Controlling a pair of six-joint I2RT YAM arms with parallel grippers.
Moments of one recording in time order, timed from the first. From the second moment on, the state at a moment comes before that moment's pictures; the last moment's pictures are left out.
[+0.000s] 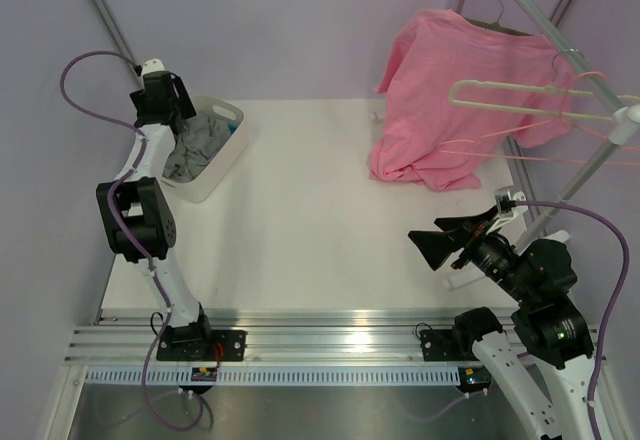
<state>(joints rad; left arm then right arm) 0.13 1.93 1.66 -0.20 -0.30 -0.18 0.32 0.33 0.83 -0.54 -0.37 0.48</state>
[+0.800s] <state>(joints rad) 0.13 1.98 1.56 -0.19 -0.13 -0.17 0.32 0.33 0.83 -0.54 -0.39 0.48</state>
